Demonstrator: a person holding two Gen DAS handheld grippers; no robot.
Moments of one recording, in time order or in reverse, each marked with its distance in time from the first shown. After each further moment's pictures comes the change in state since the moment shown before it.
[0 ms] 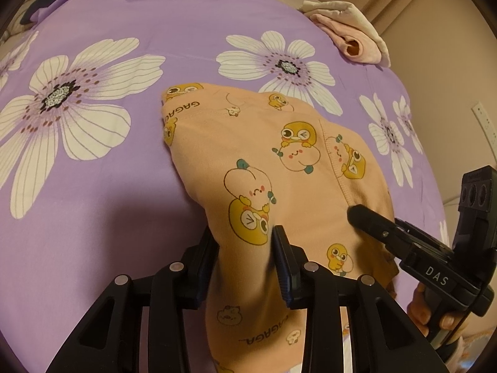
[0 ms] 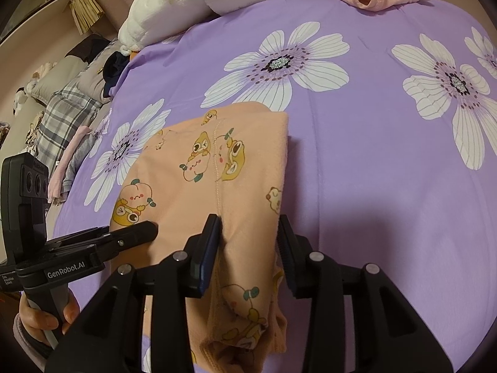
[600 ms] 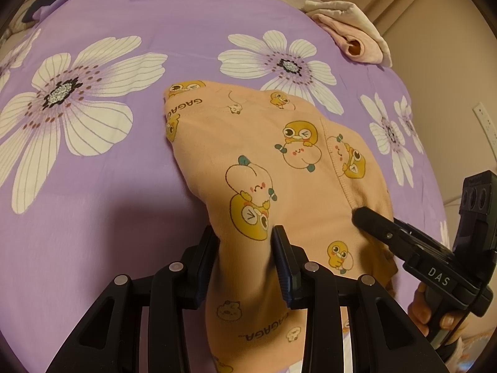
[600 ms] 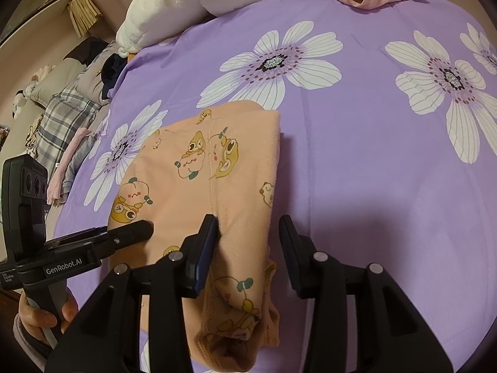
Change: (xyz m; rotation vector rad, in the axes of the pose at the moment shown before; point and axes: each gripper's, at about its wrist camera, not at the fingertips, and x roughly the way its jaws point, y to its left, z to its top) left arm -0.002 0.001 -0.003 -0.007 -0.001 0.007; right arm -0.004 -0.004 -0.003 0.012 -0.004 -0.004
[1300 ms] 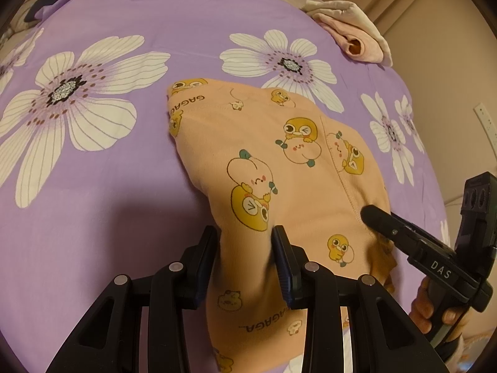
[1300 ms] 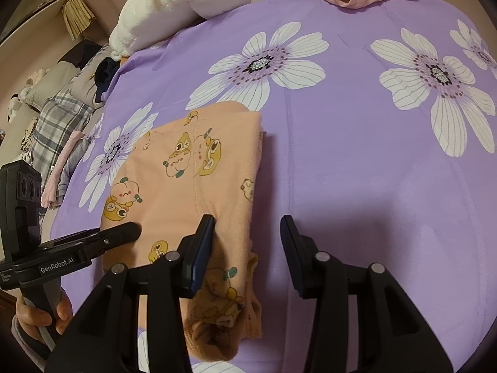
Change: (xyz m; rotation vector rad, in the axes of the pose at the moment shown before) left arm -0.002 0.000 -0.002 0.000 0.001 0.008; right arm -0.008 -0.011 -0.005 0.020 -0.009 -0.031
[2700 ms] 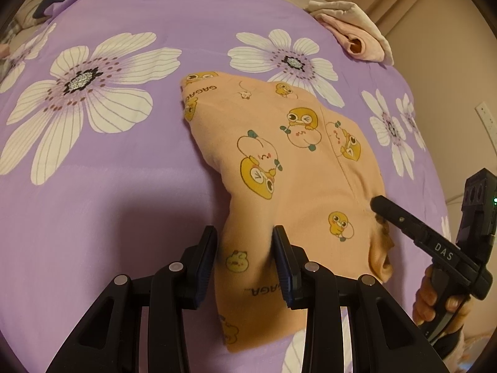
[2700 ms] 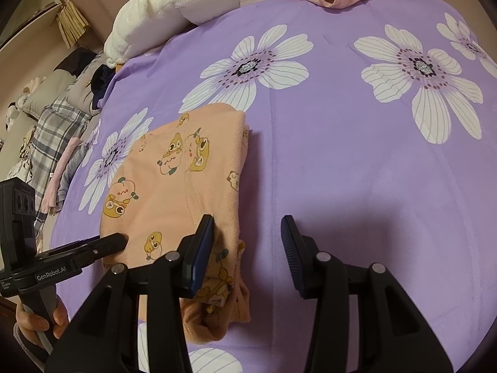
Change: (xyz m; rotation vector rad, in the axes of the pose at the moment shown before) left arm -0.015 0.007 -0.017 -0.003 0.002 0.020; right arm -0.013 -0.011 -0.006 0.031 -0.017 -0.012
